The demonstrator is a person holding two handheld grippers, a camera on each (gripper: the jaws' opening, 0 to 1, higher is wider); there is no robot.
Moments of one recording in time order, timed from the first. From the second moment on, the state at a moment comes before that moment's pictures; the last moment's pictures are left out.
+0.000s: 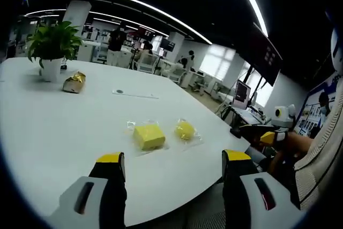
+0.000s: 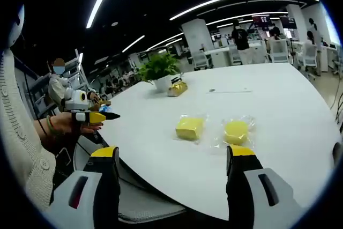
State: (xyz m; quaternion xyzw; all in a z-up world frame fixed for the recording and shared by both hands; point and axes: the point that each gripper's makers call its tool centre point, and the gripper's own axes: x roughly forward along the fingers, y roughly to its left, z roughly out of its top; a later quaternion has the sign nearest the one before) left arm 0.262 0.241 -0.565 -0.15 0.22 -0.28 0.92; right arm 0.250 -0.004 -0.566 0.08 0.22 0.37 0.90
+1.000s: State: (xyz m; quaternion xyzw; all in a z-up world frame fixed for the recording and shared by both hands) left arm 0.257 0.248 -0.566 -0.17 0.22 -0.26 0.92; right arm 0.248 -0.002 -0.569 0.07 0.22 0.38 0.90
